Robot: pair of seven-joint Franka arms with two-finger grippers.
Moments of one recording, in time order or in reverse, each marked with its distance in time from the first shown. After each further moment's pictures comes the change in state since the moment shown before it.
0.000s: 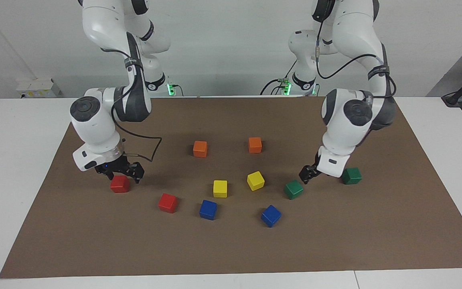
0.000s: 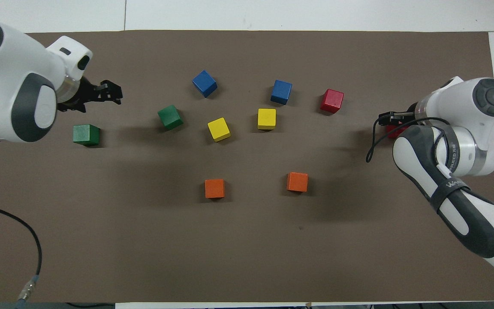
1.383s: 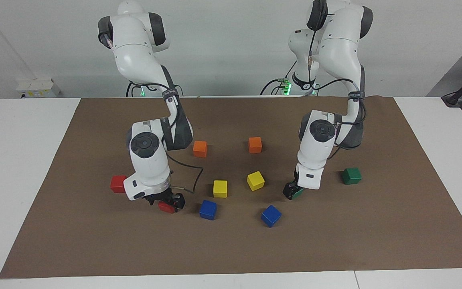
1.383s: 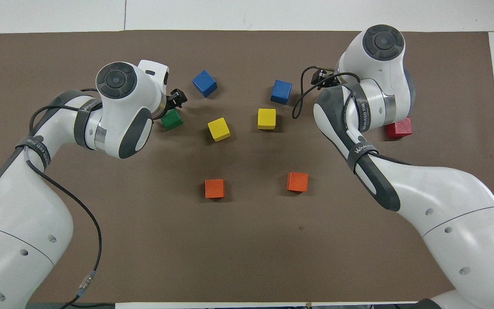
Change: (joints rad) left arm -0.034 0.060 0.019 -0.122 0.066 0.284 -0.182; right arm 0.117 0.321 0.000 0.288 -0.012 0.054 0.247
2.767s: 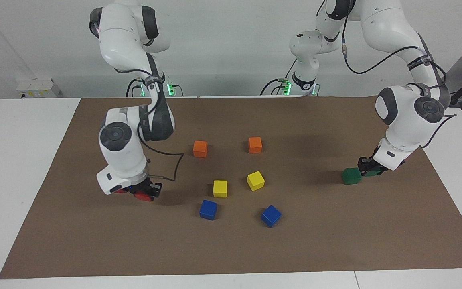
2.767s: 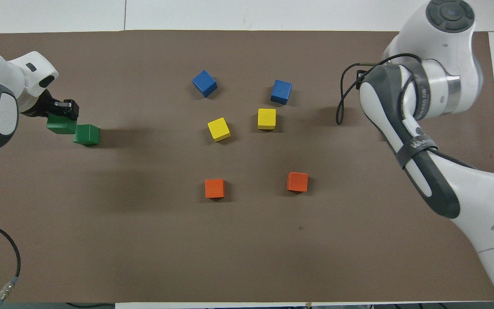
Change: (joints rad) left arm 0.340 -0.165 0.004 0.001 -0.036 -0.274 0.912; right arm -0.125 -0.146 -0.008 -0.007 -0.006 -0.239 -0.342
